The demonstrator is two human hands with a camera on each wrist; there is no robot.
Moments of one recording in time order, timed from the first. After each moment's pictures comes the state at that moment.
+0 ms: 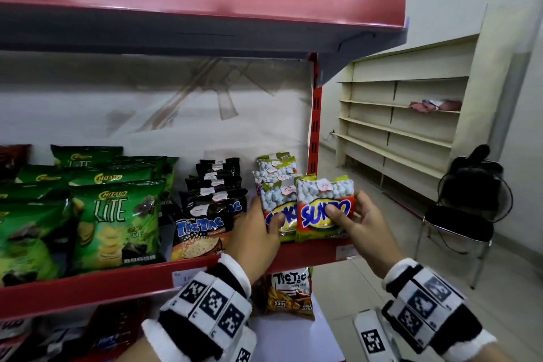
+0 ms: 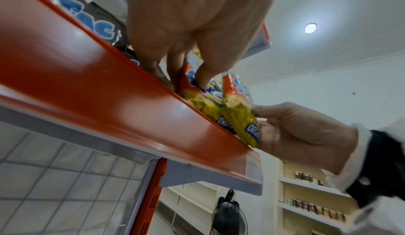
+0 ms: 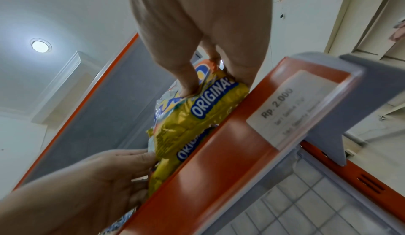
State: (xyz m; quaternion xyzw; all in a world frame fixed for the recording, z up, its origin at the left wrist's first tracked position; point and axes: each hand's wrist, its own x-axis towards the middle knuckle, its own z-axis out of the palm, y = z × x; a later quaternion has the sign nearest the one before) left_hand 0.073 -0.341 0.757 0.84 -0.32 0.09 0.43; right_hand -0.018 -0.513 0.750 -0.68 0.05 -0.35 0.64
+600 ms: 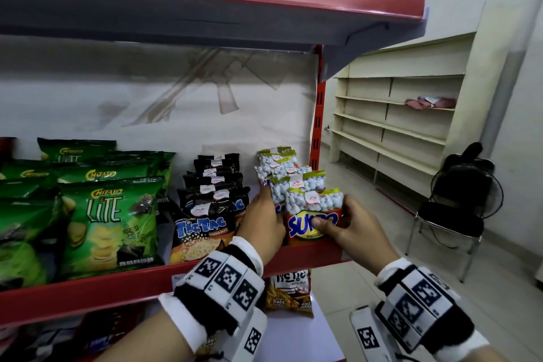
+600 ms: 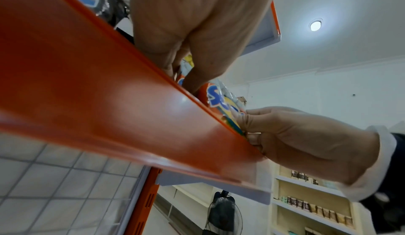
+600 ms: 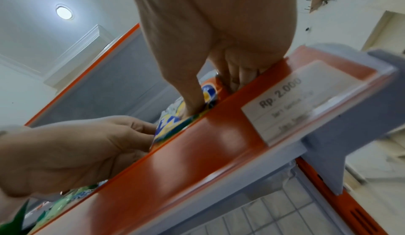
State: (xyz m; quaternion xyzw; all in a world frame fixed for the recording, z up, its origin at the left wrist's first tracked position) left_hand 0.094 -0.356 0.767 0.83 -0.36 0.08 0.42; right_hand 0.002 -0.513 0.742 -0.84 0.13 -0.31 0.42
